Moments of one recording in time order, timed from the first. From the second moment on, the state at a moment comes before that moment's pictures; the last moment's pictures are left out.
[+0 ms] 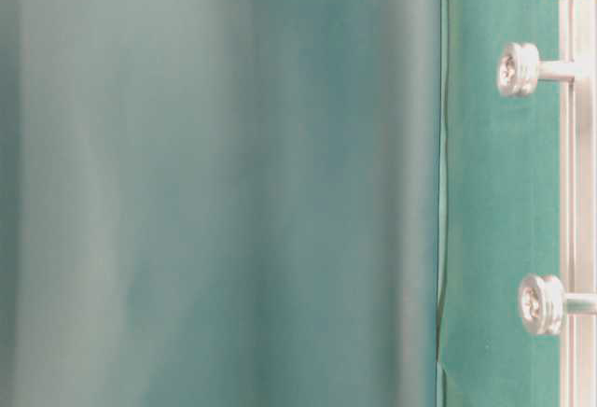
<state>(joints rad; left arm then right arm) -0.02 -0.99 1.03 0.02 0.46 -0.01 0.00 -0.79 0.82 -0.02 1.26 0.22</state>
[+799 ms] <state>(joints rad) -0.02 -0.98 1.03 0.02 0.46 -0.01 0.00 -0.72 0.79 -0.01 1.18 0.22</state>
